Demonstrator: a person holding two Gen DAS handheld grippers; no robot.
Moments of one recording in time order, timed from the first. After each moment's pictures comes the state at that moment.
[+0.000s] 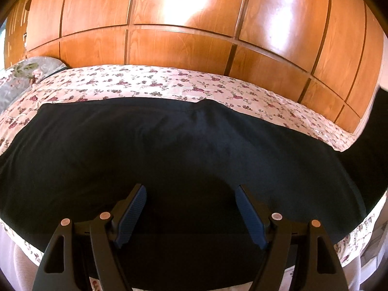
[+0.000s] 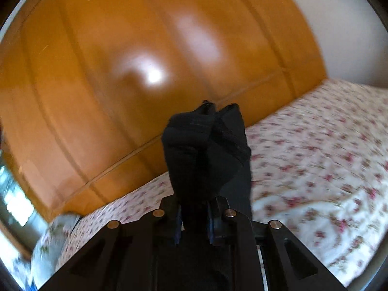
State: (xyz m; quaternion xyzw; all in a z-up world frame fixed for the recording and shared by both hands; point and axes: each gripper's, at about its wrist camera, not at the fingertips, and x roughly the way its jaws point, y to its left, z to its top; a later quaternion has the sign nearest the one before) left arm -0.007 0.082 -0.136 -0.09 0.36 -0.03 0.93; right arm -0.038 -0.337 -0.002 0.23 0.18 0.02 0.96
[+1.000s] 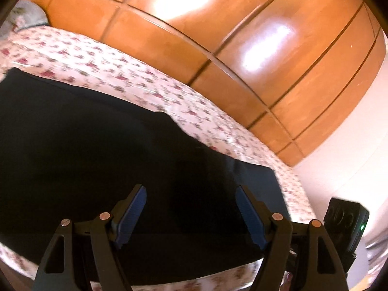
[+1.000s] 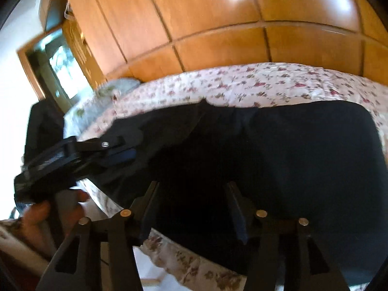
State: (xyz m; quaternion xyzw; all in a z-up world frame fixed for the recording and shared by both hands) left arm 0.004 0.104 -0.106 -0.28 0.35 -0.18 0.87; right arm -0.002 -0.174 -0.124 0.10 0.36 0.28 0.89
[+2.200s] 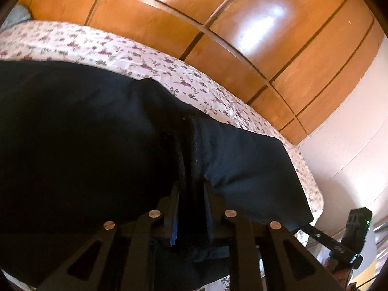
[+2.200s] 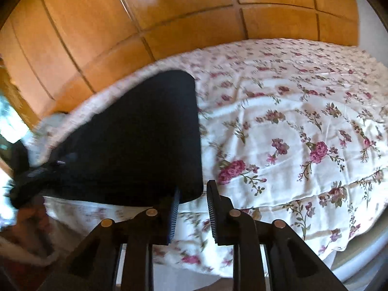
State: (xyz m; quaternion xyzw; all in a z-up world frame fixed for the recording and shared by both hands) left arm 0.017 0.066 -0.145 -0.25 0.39 -0.20 0.86; right arm -0.074 -0.322 -0.143 0.17 0.38 0.09 0.90
